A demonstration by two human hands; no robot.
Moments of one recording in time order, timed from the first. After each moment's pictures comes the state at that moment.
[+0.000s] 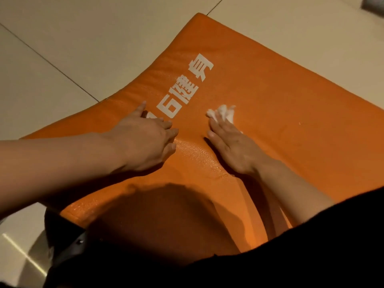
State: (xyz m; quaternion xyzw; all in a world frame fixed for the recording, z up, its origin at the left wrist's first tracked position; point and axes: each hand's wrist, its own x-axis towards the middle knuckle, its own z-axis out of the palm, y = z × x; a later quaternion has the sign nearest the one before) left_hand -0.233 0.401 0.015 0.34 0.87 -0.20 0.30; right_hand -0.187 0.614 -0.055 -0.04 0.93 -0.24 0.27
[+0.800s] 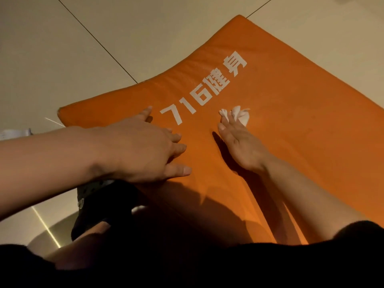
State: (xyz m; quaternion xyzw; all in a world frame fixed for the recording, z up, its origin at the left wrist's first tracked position) left_hand -0.169 0.361 0.068 0.31 0.83 -0.17 0.42; right_hand -0.172 0.575 -0.053 -0.03 0.91 -0.31 0.28
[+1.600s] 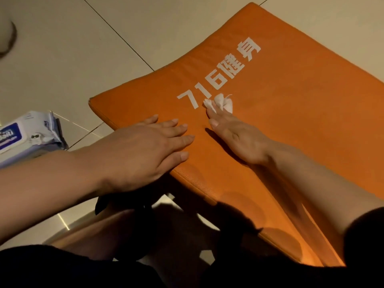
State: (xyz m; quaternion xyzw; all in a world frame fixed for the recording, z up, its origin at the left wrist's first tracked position) left_hand -0.105 0.307 0.046 0.31 0.91 0.02 0.28; right_hand -0.144 0.541 -0.040 -0.19 0.88 -0.33 0.29
